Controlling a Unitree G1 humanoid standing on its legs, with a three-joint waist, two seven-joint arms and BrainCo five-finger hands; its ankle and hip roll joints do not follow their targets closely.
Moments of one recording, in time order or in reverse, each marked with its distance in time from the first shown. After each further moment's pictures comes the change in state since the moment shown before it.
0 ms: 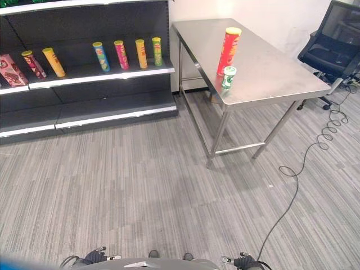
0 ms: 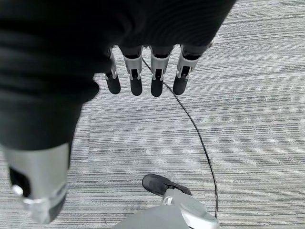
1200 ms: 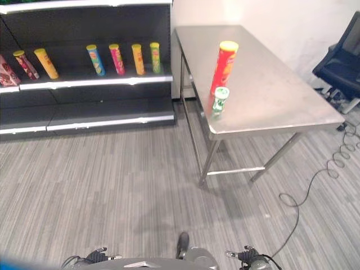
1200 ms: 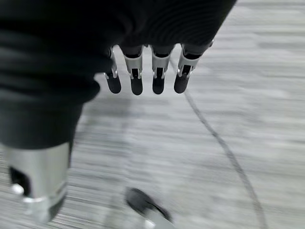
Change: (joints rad) left arm -0.023 -0.033 0.009 0.075 -0.006 -0.009 -0.004; right arm -0.007 -0.053 0.021 -0.033 -0.026 -0.004 0.002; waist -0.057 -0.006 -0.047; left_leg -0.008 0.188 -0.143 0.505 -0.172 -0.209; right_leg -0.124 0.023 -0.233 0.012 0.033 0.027
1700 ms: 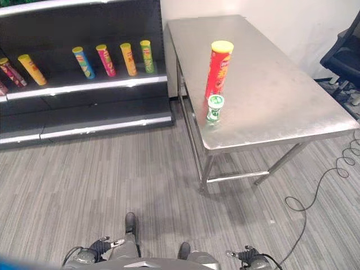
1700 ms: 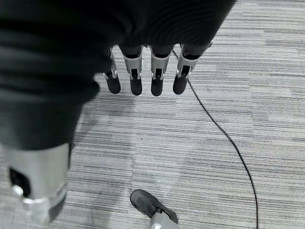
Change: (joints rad) left arm -0.070 0.002 0.014 0.002 -0.070 0.000 0.009; right arm -0.020 -0.008 0.007 0.051 0.029 0.007 -0.013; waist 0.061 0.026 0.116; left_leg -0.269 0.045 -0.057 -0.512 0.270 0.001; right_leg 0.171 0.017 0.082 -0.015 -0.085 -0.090
